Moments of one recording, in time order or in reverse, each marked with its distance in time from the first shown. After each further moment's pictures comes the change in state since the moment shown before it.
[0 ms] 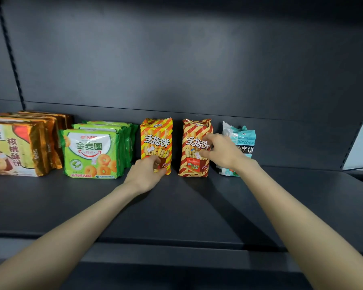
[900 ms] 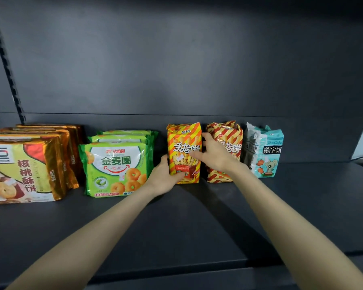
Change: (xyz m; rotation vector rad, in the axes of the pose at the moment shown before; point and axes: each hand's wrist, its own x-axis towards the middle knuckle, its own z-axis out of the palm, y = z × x) left_hand 0.046 -0.060 -0.021 -0.319 -0.242 0.009; right_hand 0.048 -0.093 0.062 0.328 -0.015 0.181
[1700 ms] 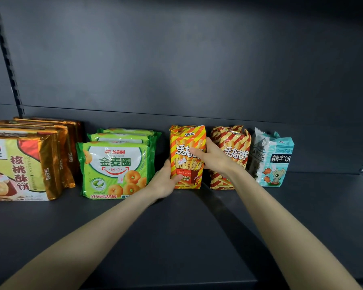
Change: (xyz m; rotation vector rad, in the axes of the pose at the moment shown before) left_hand 0.024 -0.017 0.007 -0.117 -0.054 -0.044; right_hand 0.030 0.010 0.013 0.313 -0.092 0.101
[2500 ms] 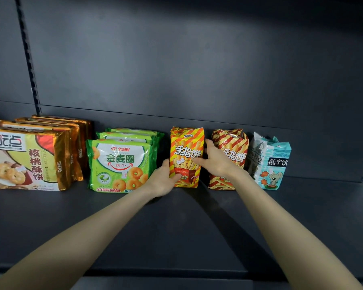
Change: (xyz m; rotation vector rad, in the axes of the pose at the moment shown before) left_hand -0.022 0.014 -0.006 0.155 0.048 -0.014; right_hand -0.026 -0.012 -0.008 -0.369 -0.006 -0.070
